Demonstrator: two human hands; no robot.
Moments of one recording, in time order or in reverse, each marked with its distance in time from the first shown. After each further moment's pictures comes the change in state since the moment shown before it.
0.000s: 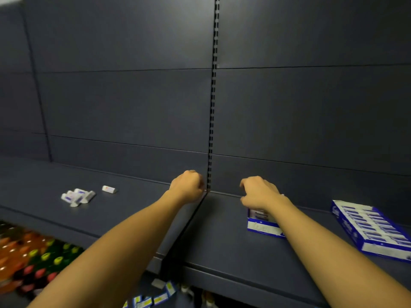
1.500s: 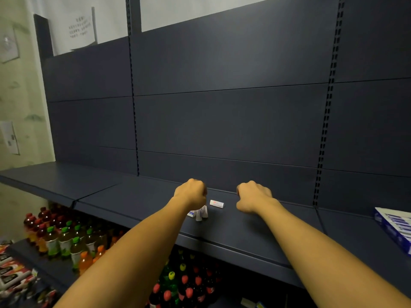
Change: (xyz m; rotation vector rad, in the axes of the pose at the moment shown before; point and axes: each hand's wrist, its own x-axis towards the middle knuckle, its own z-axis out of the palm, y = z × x) left_hand -0.093 -0.347 -0.106 0.080 -0.040 -0.123; right_hand 0.062 -0.391 0.006 -0.022 0.016 -0.048
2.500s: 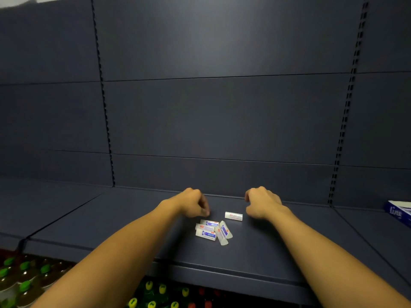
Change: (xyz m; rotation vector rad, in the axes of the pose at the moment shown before) left_hand 0.103 -0.113 0.031 -0.226 -0.346 0.317; right_hand 0.105 -0.044 0.053 0.044 -0.054 0.278
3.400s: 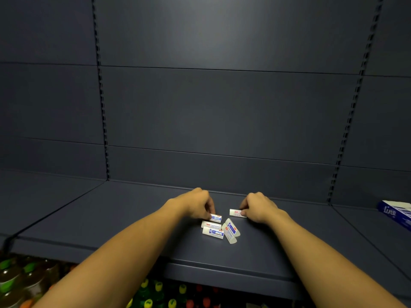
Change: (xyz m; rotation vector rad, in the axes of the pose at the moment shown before) left_hand 0.015 -0.025 0.014 0.030 -0.068 0.195; right_hand 0.018 -0.016 0.034 0.114 -0.079 -0.016
